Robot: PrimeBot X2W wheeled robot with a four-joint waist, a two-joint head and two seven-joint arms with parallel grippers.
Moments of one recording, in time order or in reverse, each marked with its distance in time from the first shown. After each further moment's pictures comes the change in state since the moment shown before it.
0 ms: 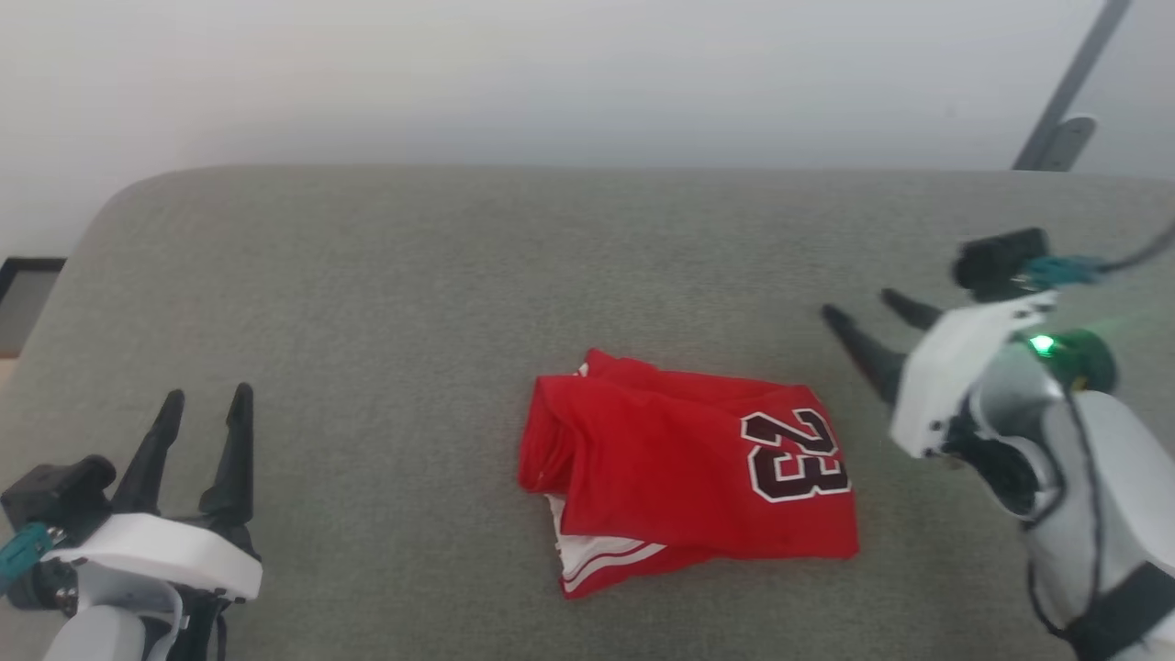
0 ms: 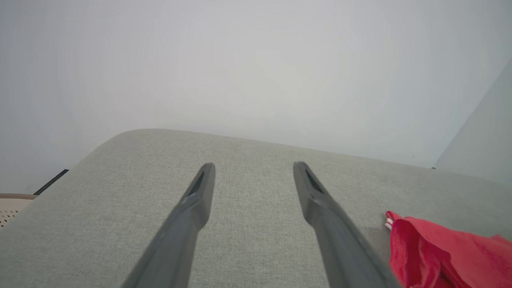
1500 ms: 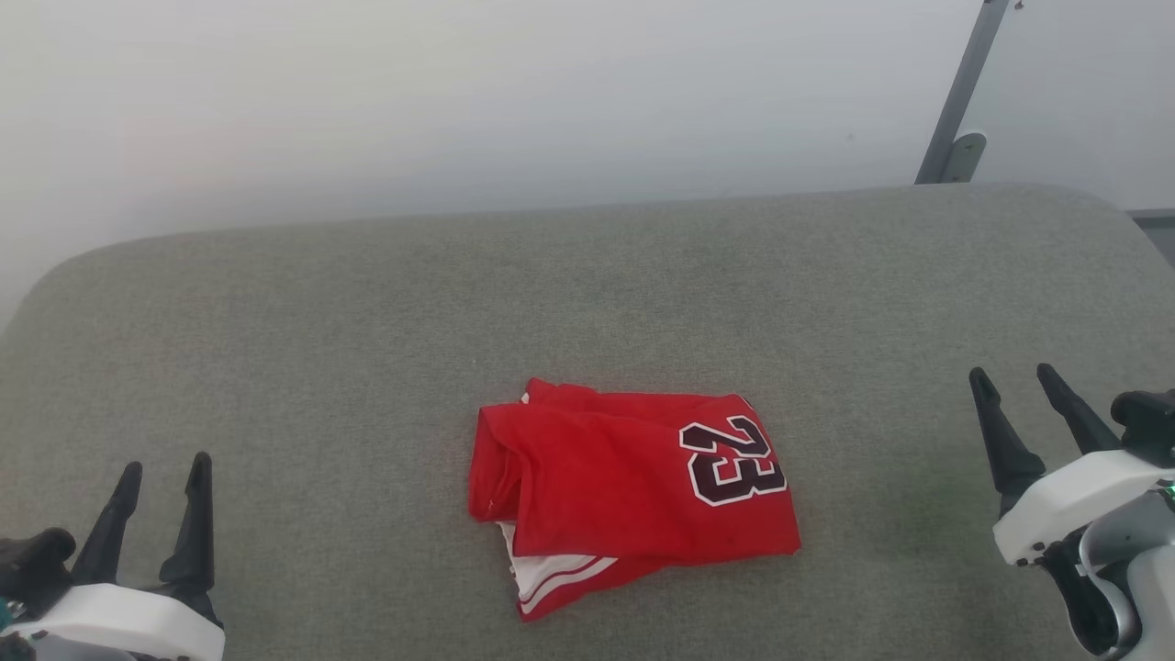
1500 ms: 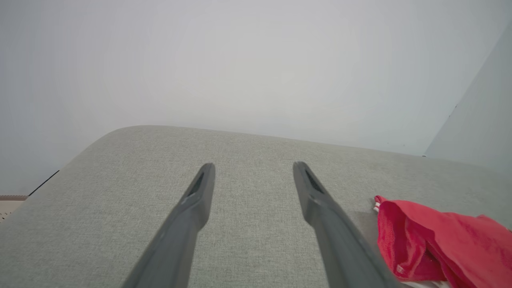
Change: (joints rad) left arm 0.139 0.019 0.078 -0.033 0.009 0.000 0.000; right arm 0.320 -0.008 -0.277 -0.052 -0.167 0.000 -0.423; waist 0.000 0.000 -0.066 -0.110
